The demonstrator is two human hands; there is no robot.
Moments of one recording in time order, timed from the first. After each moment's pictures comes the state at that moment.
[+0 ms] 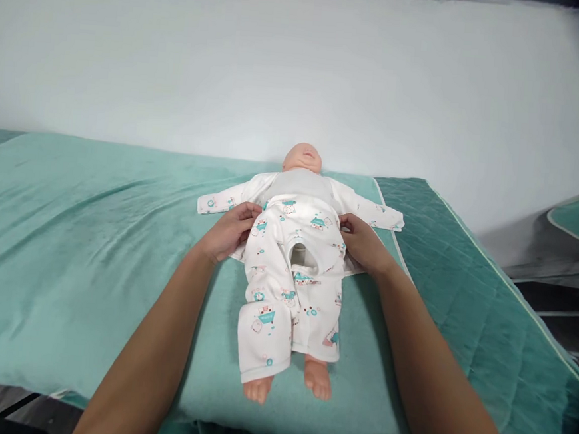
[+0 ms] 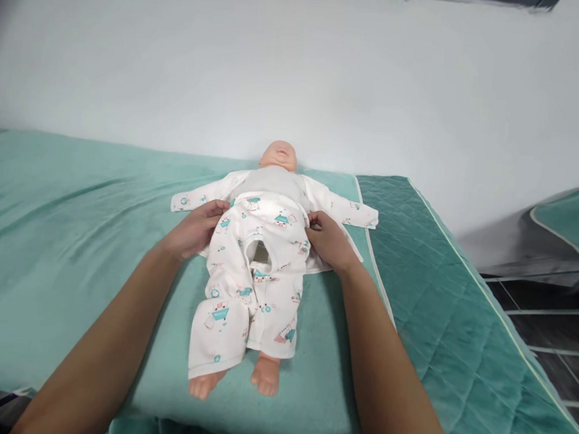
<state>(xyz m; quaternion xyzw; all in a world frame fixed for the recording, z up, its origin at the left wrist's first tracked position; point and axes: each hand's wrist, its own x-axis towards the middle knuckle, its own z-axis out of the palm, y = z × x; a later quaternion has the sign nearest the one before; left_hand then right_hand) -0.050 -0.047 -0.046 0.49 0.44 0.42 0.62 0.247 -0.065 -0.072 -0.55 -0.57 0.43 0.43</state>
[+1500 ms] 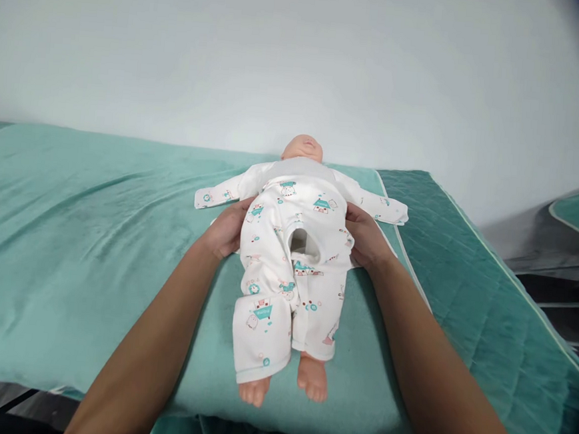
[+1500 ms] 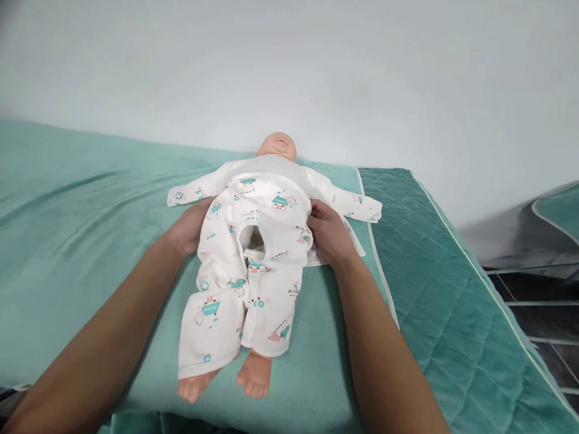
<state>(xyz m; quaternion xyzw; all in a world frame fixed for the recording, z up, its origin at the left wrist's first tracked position) -0.036 -0.043 -0.054 0.45 0.42 0.46 0.64 0.230 -0.066 -0.068 -0.40 -0.47 0.56 0.55</state>
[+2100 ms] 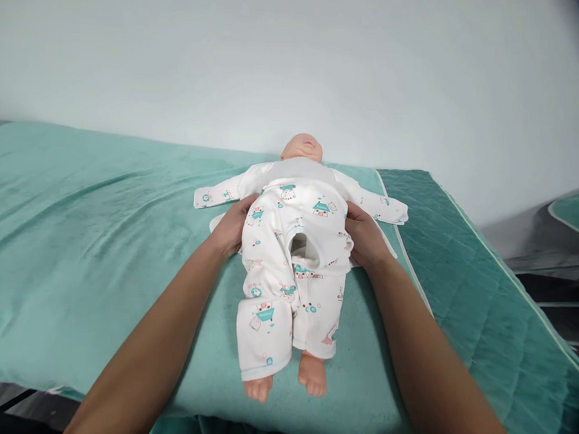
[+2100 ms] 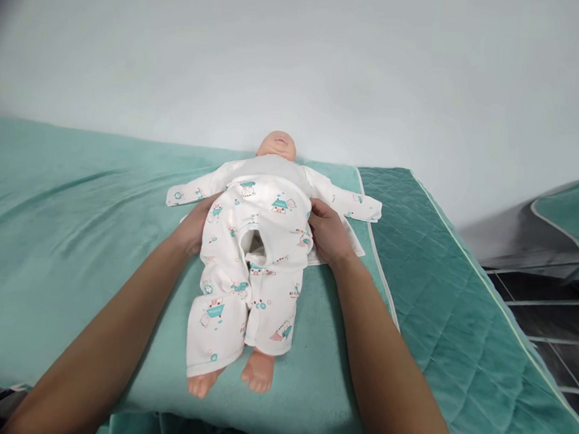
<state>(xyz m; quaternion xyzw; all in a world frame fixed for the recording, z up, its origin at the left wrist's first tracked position) -0.025 -0.051 -0.046 0.53 0.42 0.47 0.57 0.225 -0.065 -0.067 -0.45 -0.47 0.53 0.54</state>
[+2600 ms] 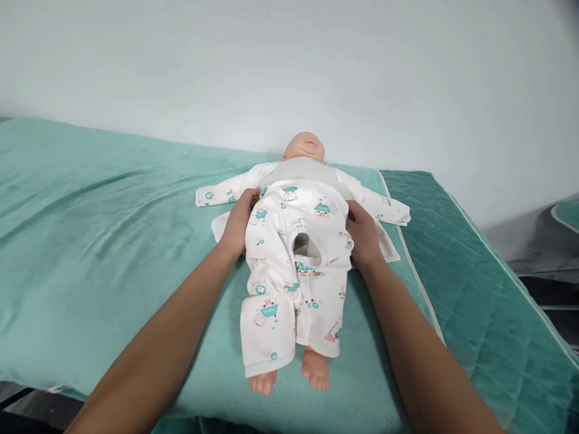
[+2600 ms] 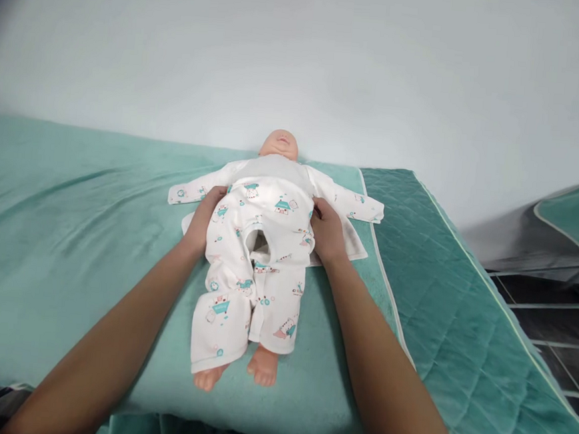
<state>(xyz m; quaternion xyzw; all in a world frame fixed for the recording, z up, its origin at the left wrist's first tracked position) -0.025 -0.043 -0.059 0.59 0.49 0.52 0.38 0.227 -0.059 -0.076 -0.55 -0.57 0.32 0.52</state>
